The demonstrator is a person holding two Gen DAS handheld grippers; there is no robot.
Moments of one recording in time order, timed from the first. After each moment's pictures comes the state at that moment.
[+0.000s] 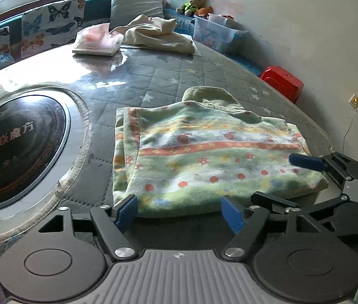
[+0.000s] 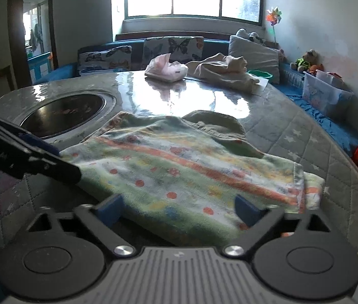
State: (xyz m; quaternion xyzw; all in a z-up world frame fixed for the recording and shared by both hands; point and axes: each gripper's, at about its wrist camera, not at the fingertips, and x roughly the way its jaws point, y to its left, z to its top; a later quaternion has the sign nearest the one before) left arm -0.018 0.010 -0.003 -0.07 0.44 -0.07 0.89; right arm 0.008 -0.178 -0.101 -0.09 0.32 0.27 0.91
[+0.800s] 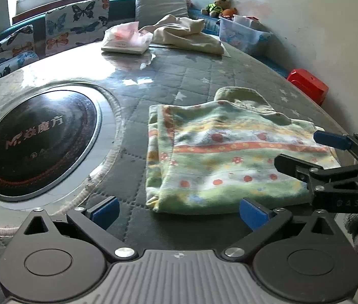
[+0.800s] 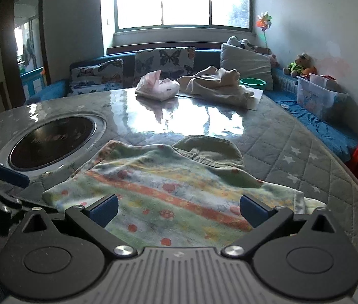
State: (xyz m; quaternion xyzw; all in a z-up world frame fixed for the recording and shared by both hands) left arm -0.019 0.019 -0.007 -0.06 0.44 -0.01 0.90; right arm 0.035 -0.168 -0.089 -0.06 0.30 0.25 0.92
